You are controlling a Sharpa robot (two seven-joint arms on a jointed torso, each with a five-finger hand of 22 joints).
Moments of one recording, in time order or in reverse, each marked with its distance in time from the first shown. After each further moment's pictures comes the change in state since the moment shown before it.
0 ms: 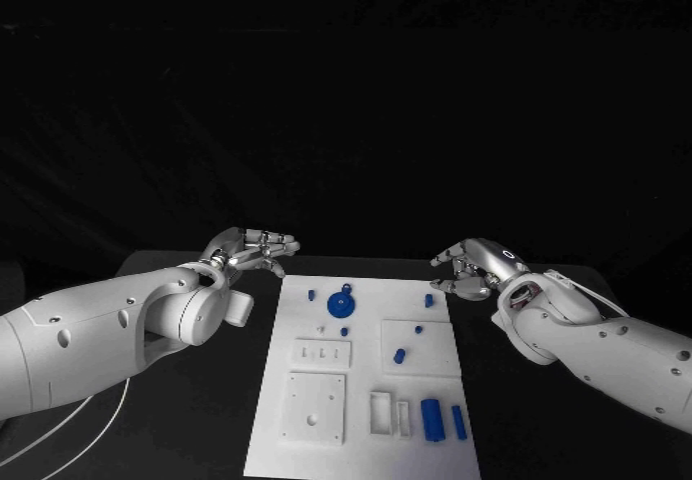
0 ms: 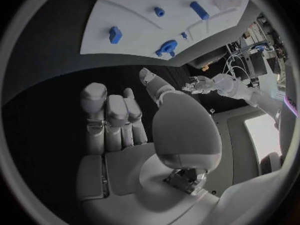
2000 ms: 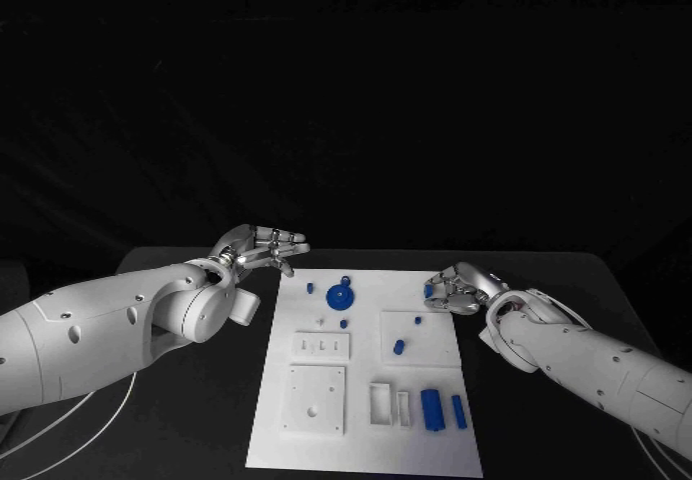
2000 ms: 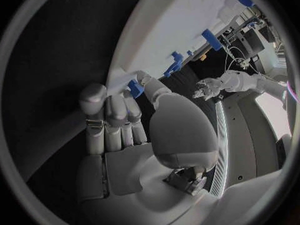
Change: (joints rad) left arm -0.015 0.011 -0.001 -0.009 -0.037 0.065 0.012; left_hand 0.000 0.000 -0.022 -0.022 0.000 -0.020 0.012 0.000 -0.001 -0.109 0.029 0.000 0.000 0.004 0.004 0.015 0.008 0.000 0.000 0.000 0.000 0.006; right arm -0.063 0.193 0.005 -0.359 0.212 0.108 0.210; right_hand 0.004 0.057 -0.048 -0.027 0.006 -0.016 0.004 0.000 0.000 -0.019 0.005 0.000 -0.006 -0.004 0.004 -0.001 0.007 0.010 0.000 0.007 0.000 0.000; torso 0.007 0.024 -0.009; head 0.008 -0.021
